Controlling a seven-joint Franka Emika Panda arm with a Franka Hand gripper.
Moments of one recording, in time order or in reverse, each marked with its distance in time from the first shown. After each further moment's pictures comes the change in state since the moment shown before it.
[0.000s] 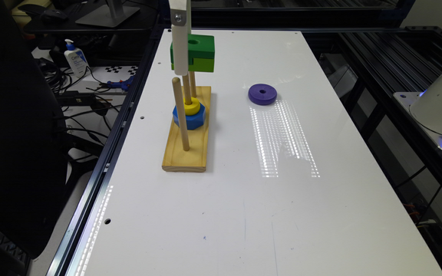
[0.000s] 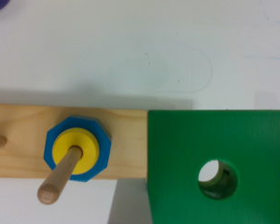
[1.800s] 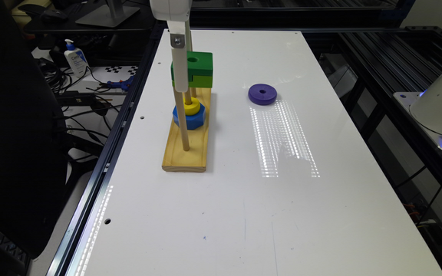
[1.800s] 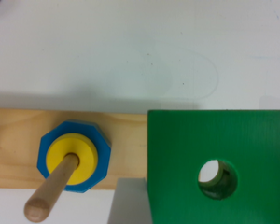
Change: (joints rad) arm -0.001 0.049 -0.003 0.003 -0.009 0.020 0.002
